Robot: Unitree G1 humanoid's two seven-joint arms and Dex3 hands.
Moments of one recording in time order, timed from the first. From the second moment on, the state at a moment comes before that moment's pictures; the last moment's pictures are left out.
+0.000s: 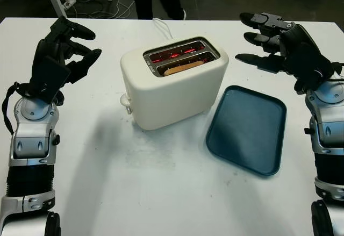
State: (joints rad) left arm -0.42 0.39 0.19 0.01 -0.03 0.05 -0.15; right arm -0.53 -0.52 -0.08 -0.08 -0.10 0.29 0.36
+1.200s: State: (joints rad) left arm -0.42 0.39 0.20 0.00 -0.03 0.08 -0.15; right arm -0.53 -0.52 -0.08 -0.08 -0.10 0.31 0.37
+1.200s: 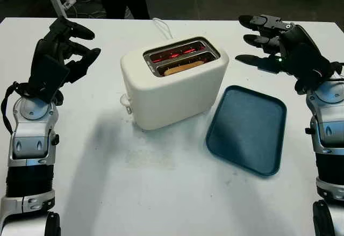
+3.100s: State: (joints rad) left arm -0.40 0.36 0.20 0.01 -0.03 0.07 -0.13; right arm -0.94 -0.50 0.26 0.29 -0.42 -0.32 0.44
